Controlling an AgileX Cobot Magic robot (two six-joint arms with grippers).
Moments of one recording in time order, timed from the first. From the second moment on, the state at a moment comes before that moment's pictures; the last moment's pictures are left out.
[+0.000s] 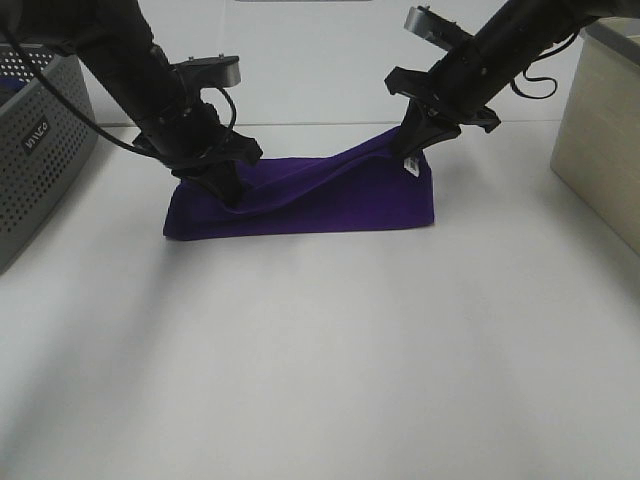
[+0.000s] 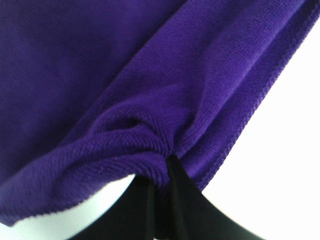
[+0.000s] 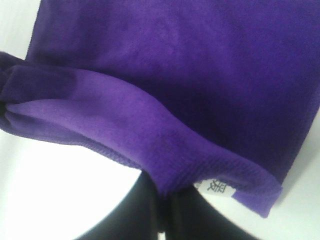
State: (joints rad) left arm -0.31 2.23 -1.74 -0.40 0.92 0.38; right arm 0.18 2.31 -1.90 0.65 1.07 -0.40
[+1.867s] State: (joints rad) left arm -0.09 2.46 -2.16 -0.39 1.13 0.23; right arm 0.17 2.45 -2.37 0.31 1.21 -0.14
